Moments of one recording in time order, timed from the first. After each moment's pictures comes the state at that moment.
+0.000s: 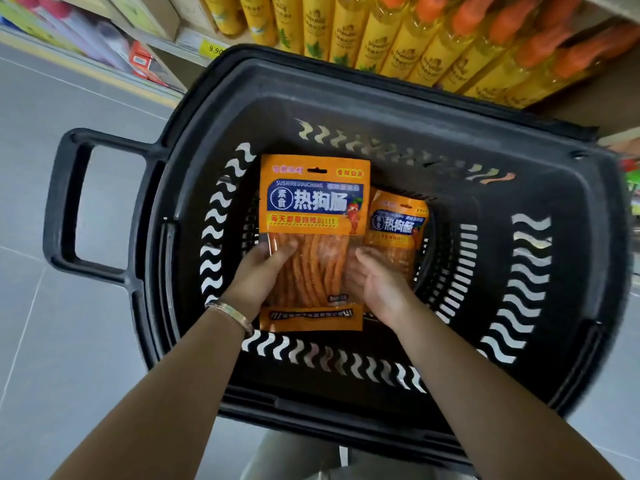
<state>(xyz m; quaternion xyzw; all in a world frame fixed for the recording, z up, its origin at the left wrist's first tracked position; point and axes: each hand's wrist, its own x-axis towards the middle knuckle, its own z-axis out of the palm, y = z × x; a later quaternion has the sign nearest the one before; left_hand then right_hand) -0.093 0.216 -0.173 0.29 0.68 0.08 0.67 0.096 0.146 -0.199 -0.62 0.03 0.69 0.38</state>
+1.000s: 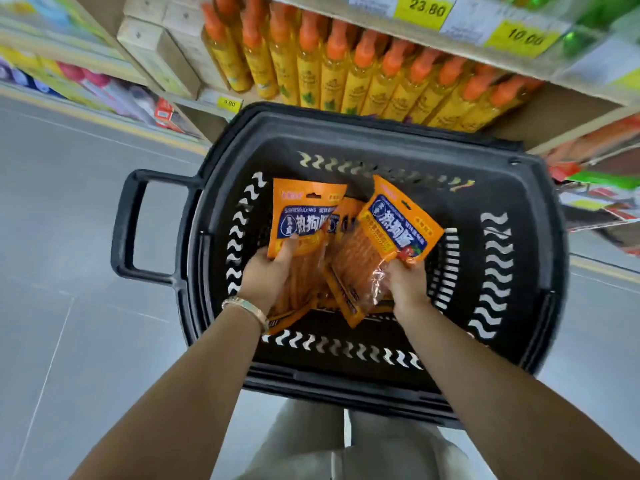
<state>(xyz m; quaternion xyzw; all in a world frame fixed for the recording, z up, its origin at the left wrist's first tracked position) -0.089 0.221 -0.114 0.36 0.75 0.08 0.56 0.104 0.139 -0.165 -0.80 0.00 0.43 0.42</state>
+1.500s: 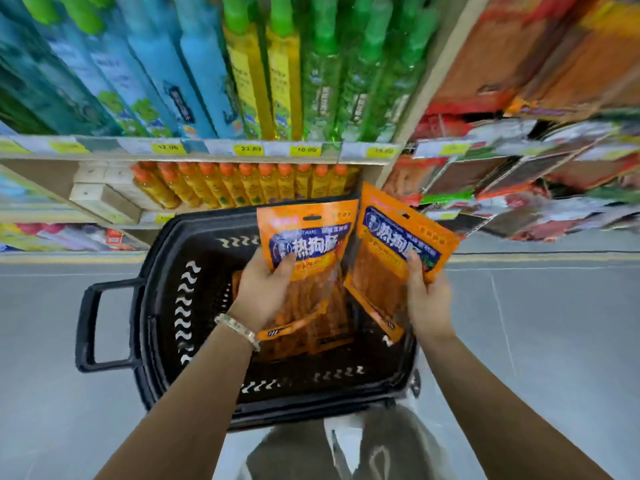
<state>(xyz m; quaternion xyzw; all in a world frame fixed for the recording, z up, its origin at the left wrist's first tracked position) 0.023 0.210 0.014 0.63 0.54 0.16 0.54 0.203 0.056 0.007 -0.83 -0.15 0.19 0.51</state>
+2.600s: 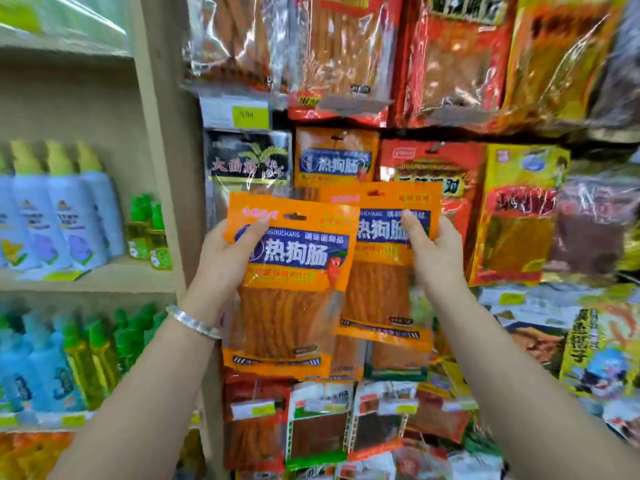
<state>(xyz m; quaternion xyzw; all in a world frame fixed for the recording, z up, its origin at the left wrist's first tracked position) 0.373 0.130 0.390 0.64 0.22 0.56 0.47 0.585 -0.016 0.398 -0.61 -0.39 -0.07 0.68</state>
